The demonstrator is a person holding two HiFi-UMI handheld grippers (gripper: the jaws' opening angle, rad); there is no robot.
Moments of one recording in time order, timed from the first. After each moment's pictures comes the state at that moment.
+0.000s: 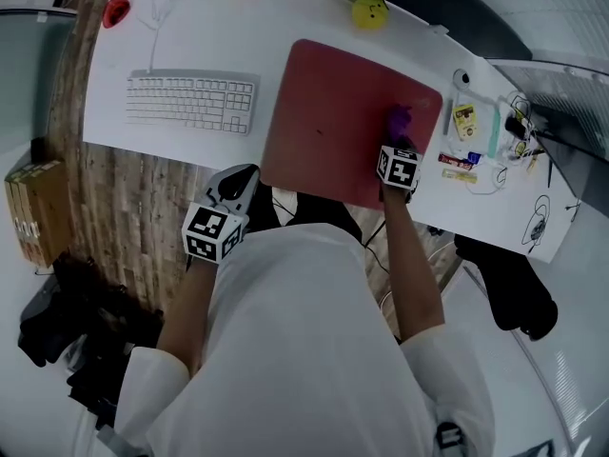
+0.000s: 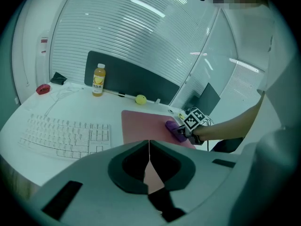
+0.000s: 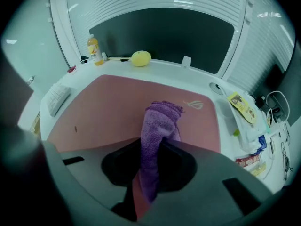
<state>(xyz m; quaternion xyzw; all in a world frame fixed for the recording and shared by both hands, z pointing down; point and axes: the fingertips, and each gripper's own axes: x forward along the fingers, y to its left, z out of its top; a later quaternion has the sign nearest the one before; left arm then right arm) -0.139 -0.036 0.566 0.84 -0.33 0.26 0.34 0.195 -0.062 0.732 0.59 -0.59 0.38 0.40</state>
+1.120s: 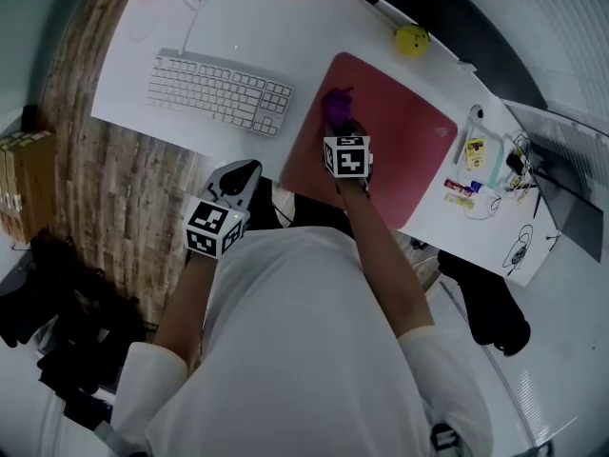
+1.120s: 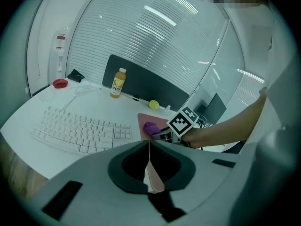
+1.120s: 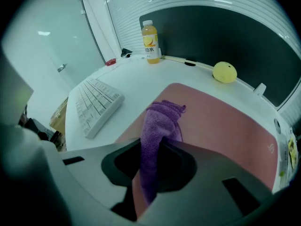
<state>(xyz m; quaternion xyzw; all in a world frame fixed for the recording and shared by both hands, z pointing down) -0.208 -0.053 0.573 0.83 -0.37 0.22 0.37 -0.040 -0.128 0.729 0.45 -0.70 0.36 0.42</state>
